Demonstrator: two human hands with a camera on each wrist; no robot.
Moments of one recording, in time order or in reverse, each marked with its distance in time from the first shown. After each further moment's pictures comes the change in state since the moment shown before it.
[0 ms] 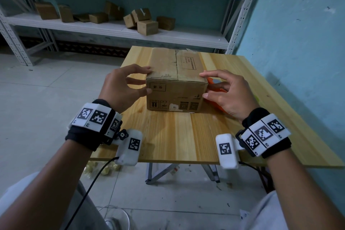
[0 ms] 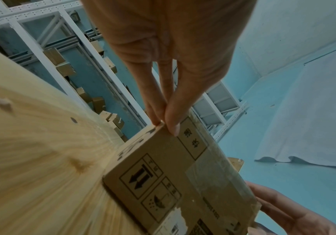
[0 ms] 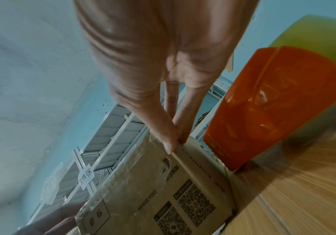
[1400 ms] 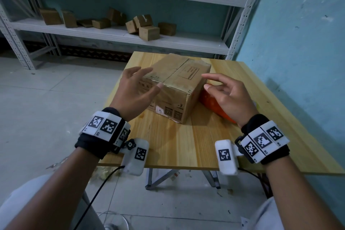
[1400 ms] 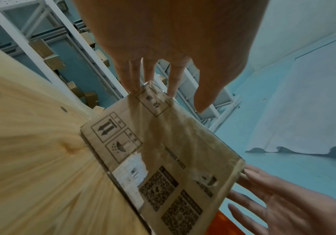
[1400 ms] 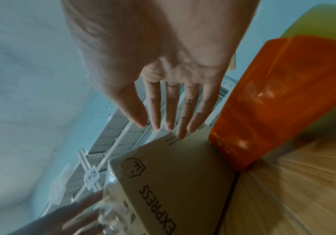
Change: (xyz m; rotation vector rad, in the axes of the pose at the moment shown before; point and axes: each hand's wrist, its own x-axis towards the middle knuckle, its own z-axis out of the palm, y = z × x) left_hand 0.002 0.003 0.017 0.168 0.038 -0.024; right_hand 0.002 -0.012 0.005 0.083 0.085 0.047
